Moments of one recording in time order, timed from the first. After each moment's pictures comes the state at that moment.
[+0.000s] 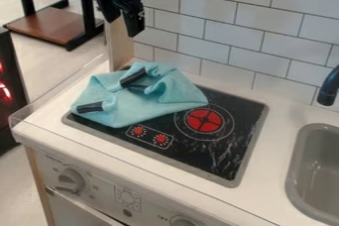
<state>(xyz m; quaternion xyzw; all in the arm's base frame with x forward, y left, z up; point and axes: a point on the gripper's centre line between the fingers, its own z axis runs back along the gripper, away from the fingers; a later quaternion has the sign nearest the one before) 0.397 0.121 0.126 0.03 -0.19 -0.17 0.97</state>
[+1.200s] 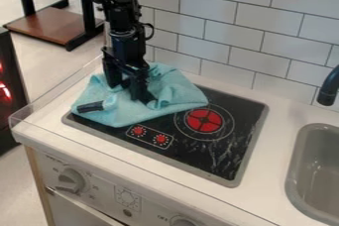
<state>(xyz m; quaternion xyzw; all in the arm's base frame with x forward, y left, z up) 0.383 0.097 0.017 0.00 -0.04 -0.14 0.99</state>
